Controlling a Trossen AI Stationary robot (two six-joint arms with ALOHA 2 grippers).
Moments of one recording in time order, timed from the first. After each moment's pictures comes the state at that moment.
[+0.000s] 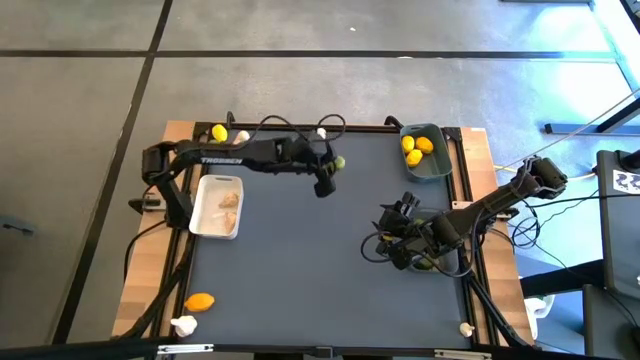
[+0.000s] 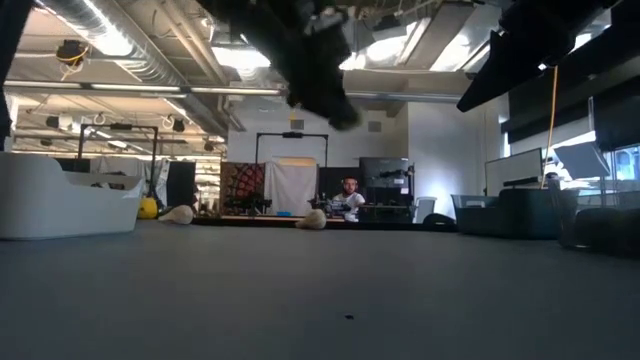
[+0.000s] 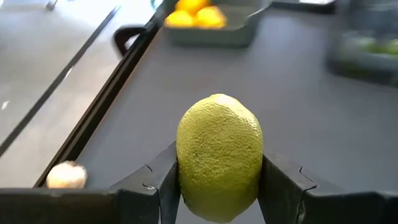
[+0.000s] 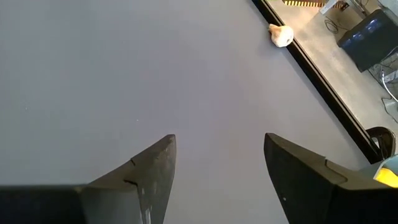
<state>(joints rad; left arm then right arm) 0.23 1.73 1.34 -0.28 -0.18 0.01 0.49 1.38 0.97 -0.76 0.83 0.65</state>
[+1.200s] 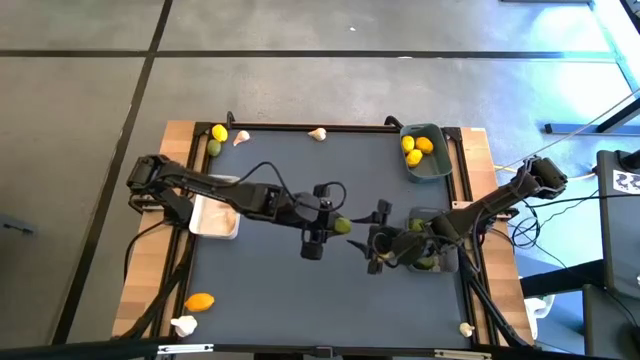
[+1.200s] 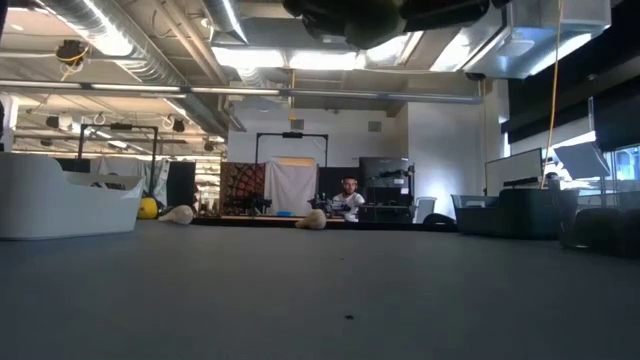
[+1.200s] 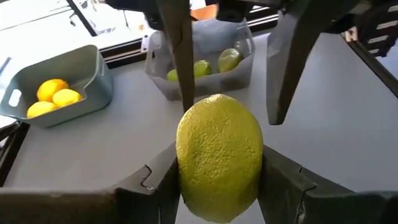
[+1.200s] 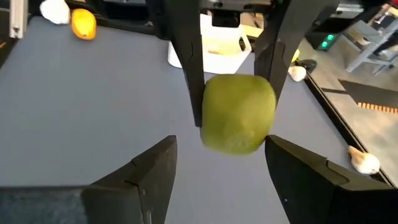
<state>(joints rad) -0.16 1.68 1.34 -0.25 -0.18 0.14 0.49 1.38 0.97 -0.14 0.66 0.09</state>
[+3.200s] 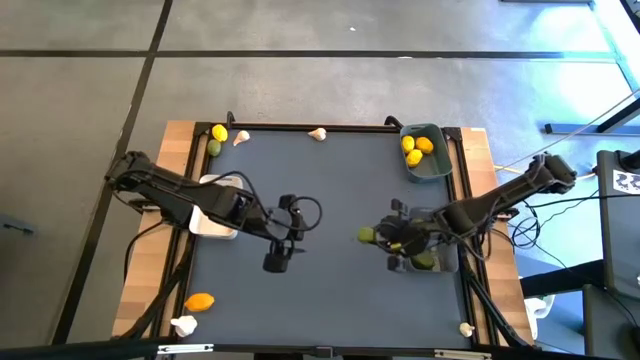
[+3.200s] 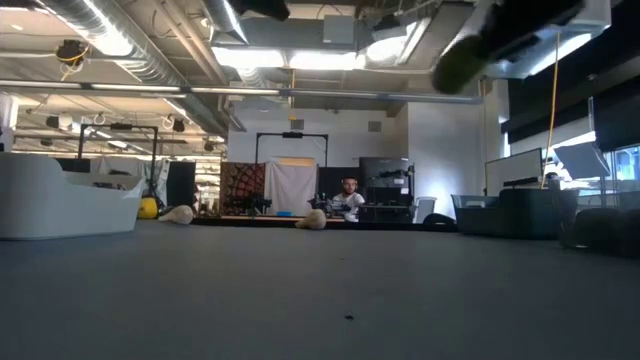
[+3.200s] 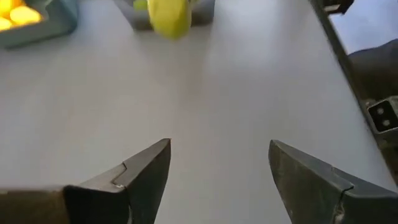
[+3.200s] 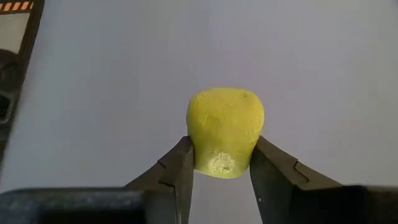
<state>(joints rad) -0.30 1.49 1.33 -0.66 -0.19 -0.11 0.45 1.25 0.97 -0.56 0.37 0.42</state>
